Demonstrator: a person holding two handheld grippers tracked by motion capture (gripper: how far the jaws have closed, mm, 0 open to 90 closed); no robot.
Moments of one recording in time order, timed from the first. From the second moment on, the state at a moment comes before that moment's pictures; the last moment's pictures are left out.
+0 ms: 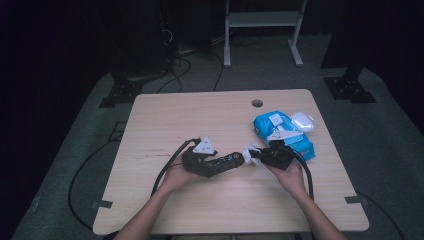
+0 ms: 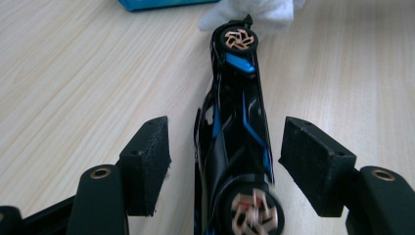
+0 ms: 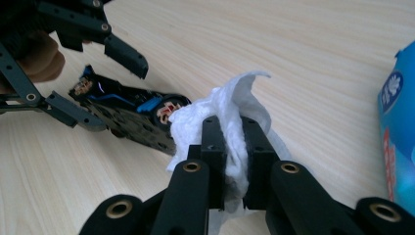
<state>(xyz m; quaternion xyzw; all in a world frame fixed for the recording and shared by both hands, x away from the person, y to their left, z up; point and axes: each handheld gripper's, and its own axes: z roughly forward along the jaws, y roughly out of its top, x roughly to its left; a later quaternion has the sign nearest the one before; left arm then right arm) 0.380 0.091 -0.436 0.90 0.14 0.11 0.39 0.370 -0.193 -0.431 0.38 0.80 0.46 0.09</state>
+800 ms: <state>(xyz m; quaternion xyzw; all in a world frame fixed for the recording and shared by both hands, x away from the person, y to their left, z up) 0.401 0.024 -0.433 0.96 0.14 0.09 0.25 0.378 -0.188 -0.444 0.39 0.79 0.47 0.05</state>
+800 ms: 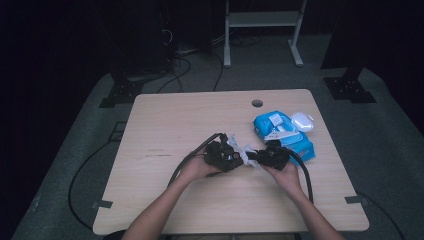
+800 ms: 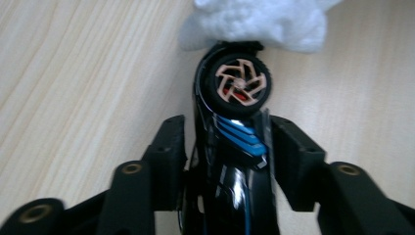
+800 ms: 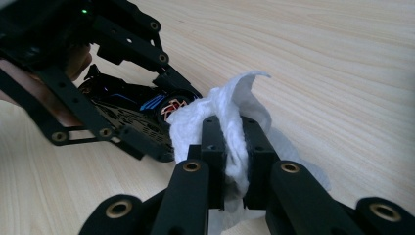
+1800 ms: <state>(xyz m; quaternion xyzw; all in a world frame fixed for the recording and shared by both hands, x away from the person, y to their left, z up) 0.355 0.064 -0.410 0.90 0.06 0.13 0.40 0.345 -0.155 -0.382 0.29 0.79 0.54 0.04</state>
